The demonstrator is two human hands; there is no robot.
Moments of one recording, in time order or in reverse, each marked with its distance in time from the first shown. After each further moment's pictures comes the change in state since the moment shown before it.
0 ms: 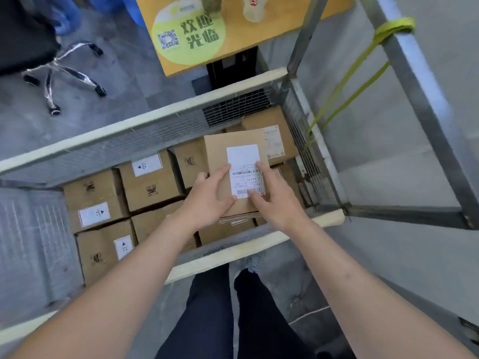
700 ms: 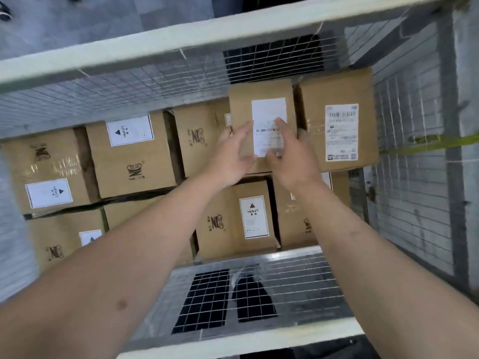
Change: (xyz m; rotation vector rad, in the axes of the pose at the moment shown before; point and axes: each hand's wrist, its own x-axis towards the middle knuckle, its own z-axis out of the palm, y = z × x) left_hand 0.265 -0.148 0.050 -0.129 0.033 -0.075; right_hand 0.269 0.088 0.128 -0.331 0.014 0.124
